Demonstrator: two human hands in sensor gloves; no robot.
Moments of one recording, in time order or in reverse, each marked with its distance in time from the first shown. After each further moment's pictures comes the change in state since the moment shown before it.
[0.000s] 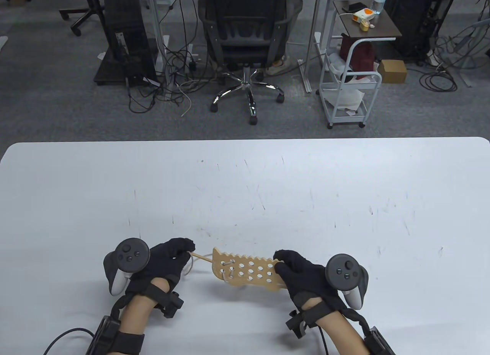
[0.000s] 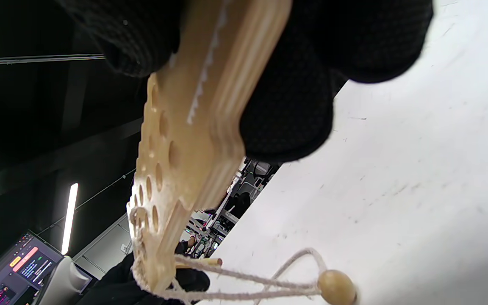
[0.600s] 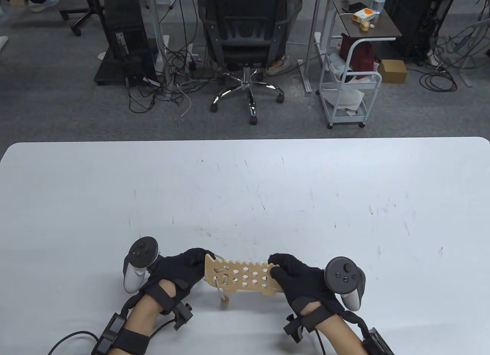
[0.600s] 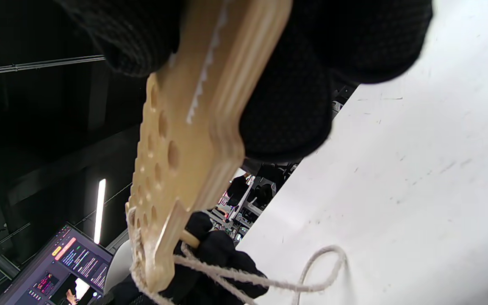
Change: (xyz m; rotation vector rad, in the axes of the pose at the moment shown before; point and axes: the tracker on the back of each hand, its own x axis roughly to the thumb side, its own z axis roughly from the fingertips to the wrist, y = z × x) left_hand 0.001 -0.036 -0.006 -0.310 -0.031 0.400; right_hand 0.004 0.008 0.002 0.044 -0.060 -0.057
